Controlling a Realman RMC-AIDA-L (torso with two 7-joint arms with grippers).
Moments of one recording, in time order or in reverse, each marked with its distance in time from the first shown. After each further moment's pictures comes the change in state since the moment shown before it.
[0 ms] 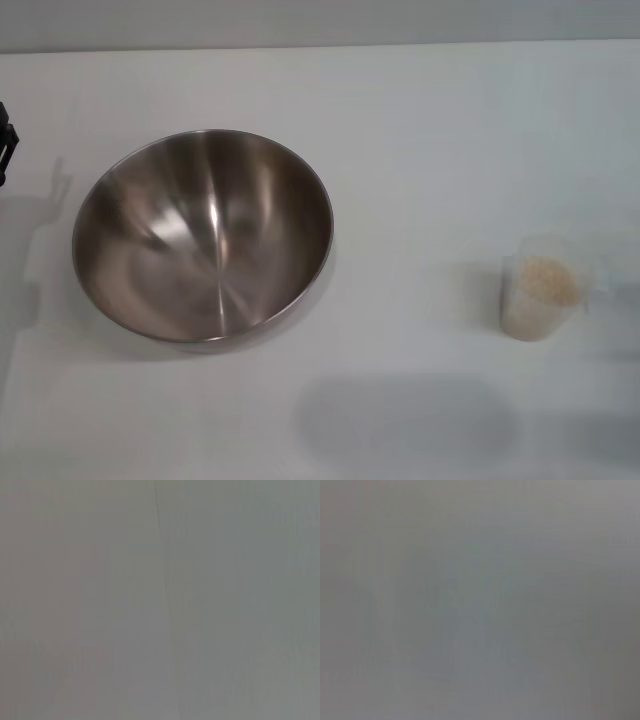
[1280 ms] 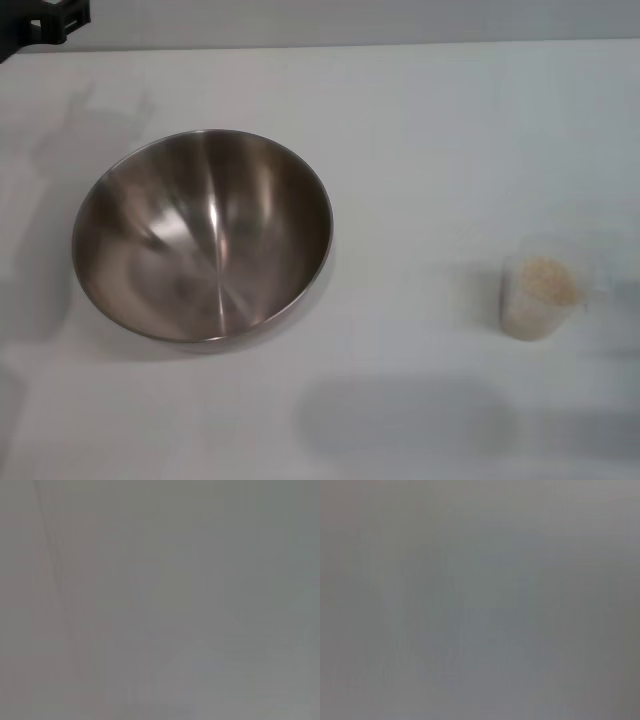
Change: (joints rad) left arm 0.067 0.071 -0.320 -1.178 0.137 -1.508 0.211; right arm 0.007 -0.002 -0.009 0.001 -0.001 0.012 0.000
